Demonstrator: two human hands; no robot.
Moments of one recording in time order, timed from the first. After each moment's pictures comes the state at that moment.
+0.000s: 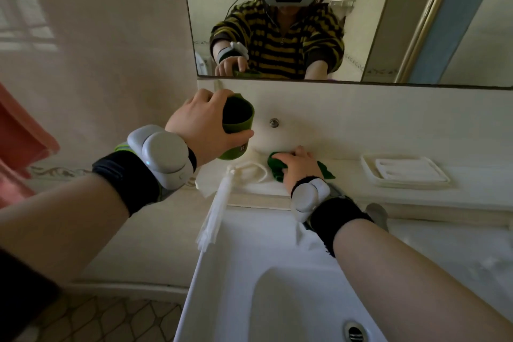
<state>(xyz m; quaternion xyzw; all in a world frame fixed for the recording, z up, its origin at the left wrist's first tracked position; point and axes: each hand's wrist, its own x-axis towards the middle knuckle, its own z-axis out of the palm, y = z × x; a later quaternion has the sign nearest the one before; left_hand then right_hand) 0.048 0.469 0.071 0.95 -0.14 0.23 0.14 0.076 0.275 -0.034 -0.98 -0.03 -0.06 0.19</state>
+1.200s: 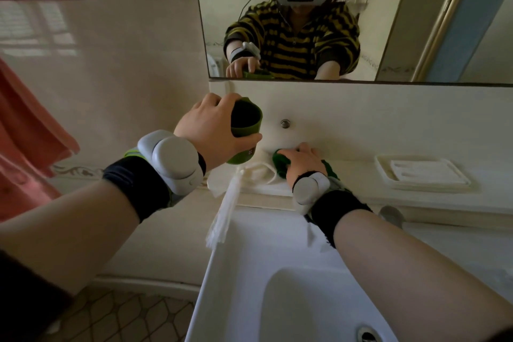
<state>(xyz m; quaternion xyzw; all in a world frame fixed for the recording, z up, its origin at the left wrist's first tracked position) 0.040 0.471 0.071 0.96 -0.13 0.23 0.13 0.100 0.286 -0.035 -0.99 -0.02 -0.03 0.15</state>
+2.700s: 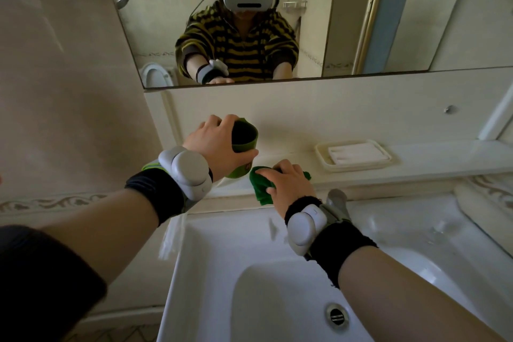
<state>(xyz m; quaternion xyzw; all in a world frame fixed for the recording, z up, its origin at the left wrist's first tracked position) 0.054 0.387 0.042 0.96 -0.18 0.18 0.11 0.018 0.230 -0.048 -0.98 -0.04 -0.10 0.17</state>
